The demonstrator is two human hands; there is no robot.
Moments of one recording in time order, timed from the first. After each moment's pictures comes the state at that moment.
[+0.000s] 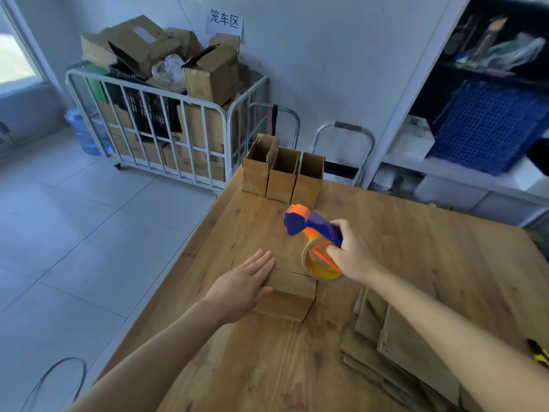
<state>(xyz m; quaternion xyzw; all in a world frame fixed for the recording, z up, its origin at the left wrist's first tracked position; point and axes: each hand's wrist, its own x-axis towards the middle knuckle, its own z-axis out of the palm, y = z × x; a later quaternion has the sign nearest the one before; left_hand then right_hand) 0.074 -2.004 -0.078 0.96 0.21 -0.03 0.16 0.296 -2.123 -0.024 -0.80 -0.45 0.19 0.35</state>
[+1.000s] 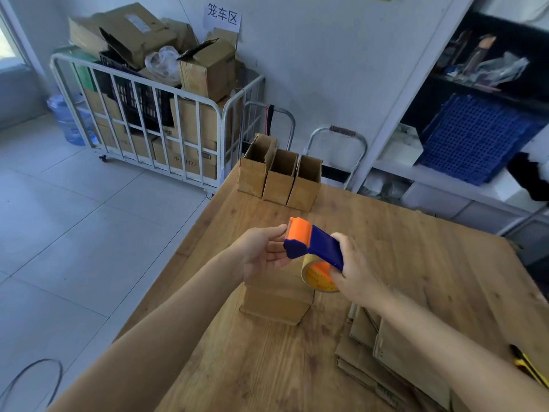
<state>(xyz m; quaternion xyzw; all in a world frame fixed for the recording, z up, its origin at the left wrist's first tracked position) 0.127 -1.986 -0.010 0.42 0.36 0.06 0.83 0.288 -2.140 -0.038 -0.78 -0.55 0.07 0.28</state>
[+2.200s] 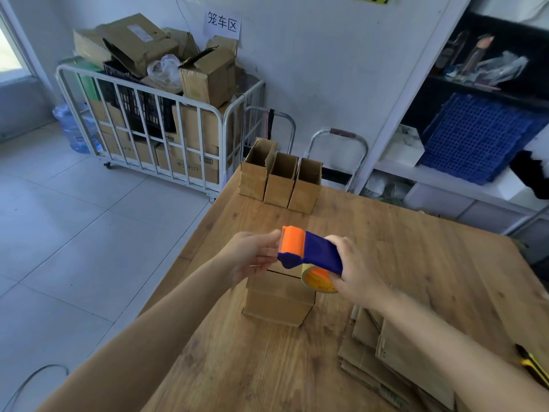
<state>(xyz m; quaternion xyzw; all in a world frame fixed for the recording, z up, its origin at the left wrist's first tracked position) 0.109 -1.982 -0.014 0.52 0.40 0.10 0.75 0.284 -2.144 -0.025 -0.76 -0.59 0.07 0.26</state>
